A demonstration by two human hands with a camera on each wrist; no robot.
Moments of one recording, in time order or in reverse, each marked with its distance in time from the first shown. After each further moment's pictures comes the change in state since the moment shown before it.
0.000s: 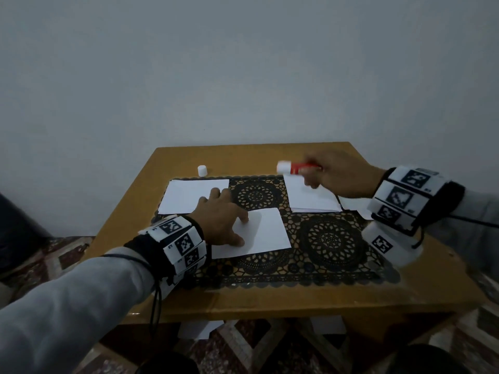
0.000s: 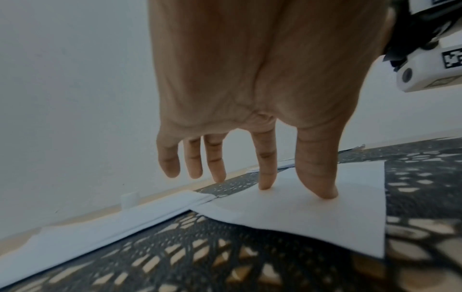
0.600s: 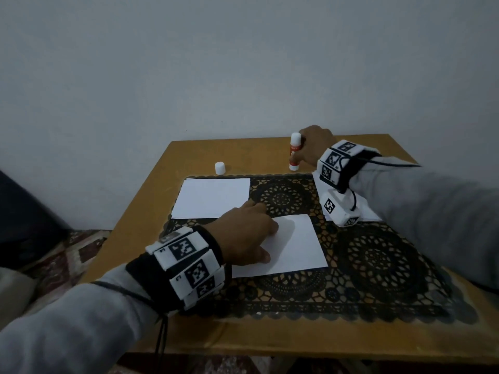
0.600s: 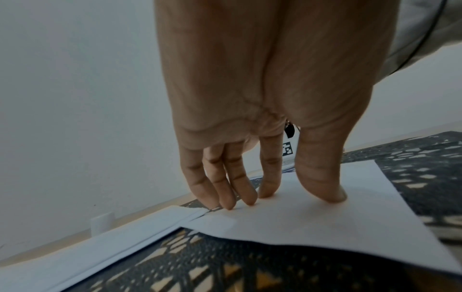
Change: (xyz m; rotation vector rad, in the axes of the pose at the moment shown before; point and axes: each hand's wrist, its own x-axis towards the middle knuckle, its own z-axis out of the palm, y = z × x) left_hand 0.011 -0.004 -0.001 0.030 -0.076 0.188; right_hand 0.165 0.020 0.058 0.001 0.150 0.316
